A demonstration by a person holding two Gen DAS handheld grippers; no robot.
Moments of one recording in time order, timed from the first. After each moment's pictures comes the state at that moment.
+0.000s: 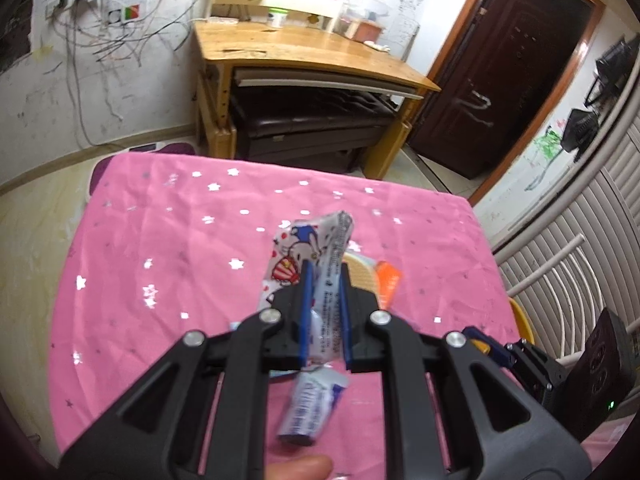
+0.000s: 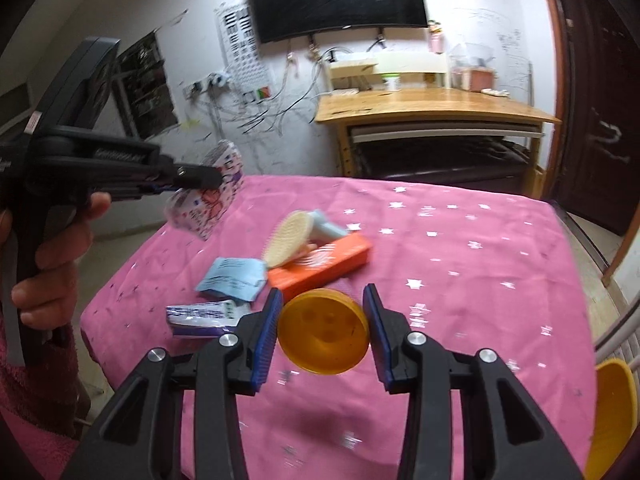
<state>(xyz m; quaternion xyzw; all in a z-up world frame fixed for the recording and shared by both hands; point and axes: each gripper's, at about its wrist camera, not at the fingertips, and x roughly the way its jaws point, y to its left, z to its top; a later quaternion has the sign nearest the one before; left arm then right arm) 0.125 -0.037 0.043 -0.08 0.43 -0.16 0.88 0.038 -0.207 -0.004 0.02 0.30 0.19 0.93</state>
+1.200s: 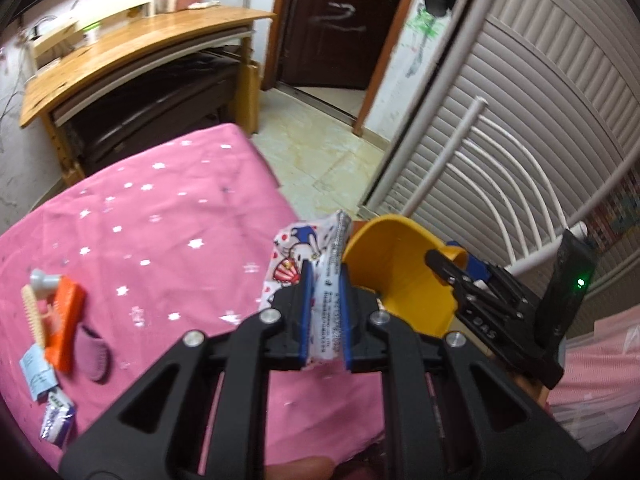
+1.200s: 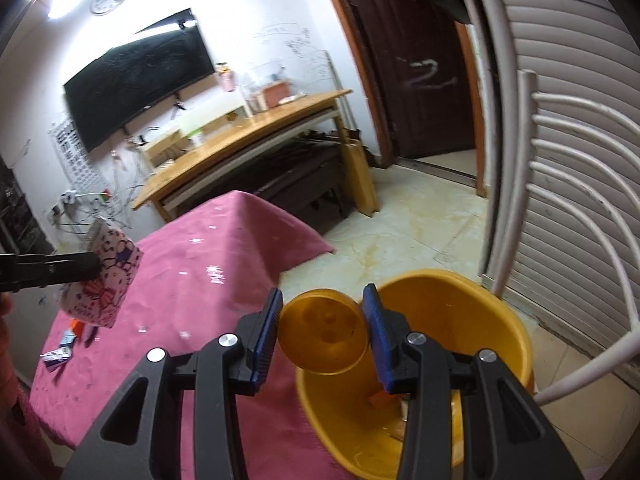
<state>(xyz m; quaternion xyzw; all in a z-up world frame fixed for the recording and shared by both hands) 0.061 -0.327 0.024 0.07 0.46 -0.36 0.81 -0.047 -0.500 -0.060 0.19 0.27 -0.07 0.94</state>
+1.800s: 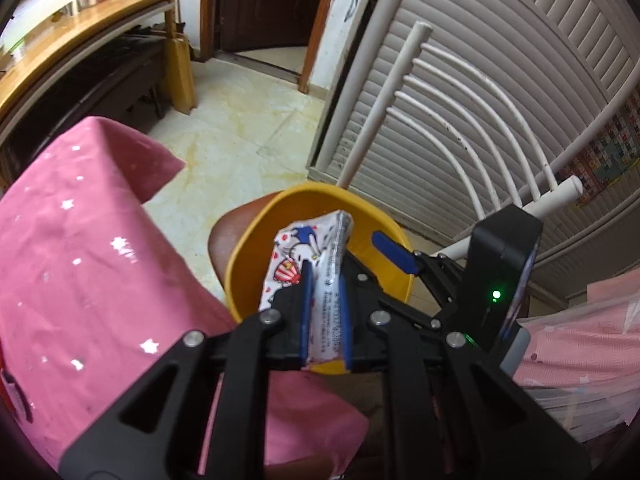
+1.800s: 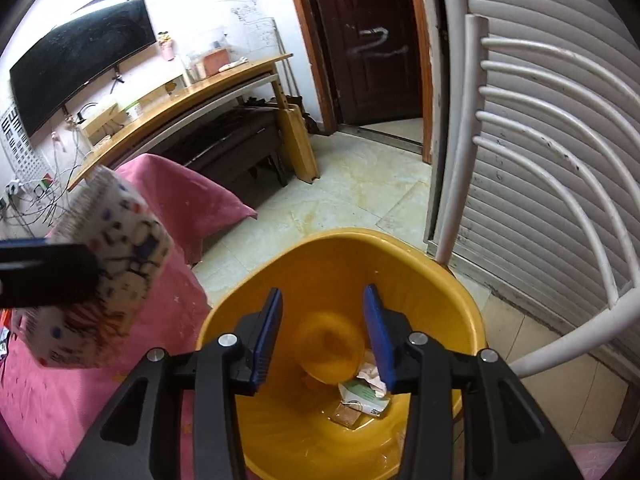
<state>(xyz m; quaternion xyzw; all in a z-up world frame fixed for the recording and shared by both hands) 0.037 -0.451 -0.027 0.12 0.51 -0.42 0.74 -0.030 -0.537 -0.116 0.19 0.34 -0.16 0.91</state>
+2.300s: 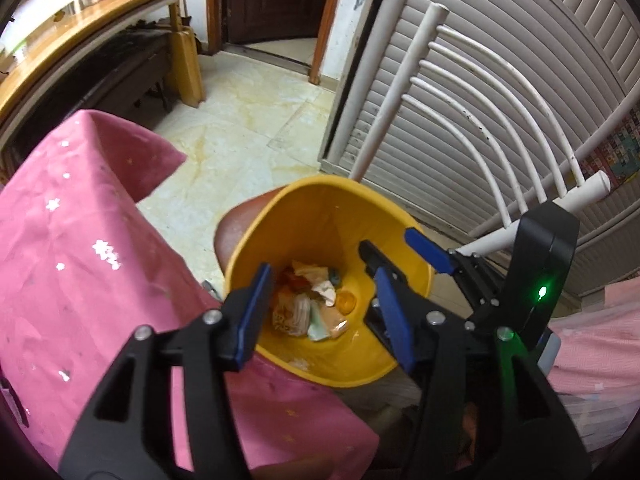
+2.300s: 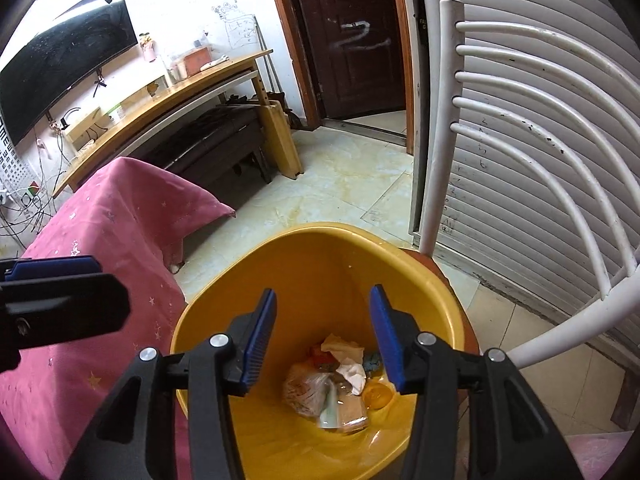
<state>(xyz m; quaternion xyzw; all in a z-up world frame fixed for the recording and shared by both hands) 0.041 -0.461 -0.043 0.14 0.50 -0.40 0.75 -0.033 -0.553 -0.123 0.20 0.35 -0.18 0.90</state>
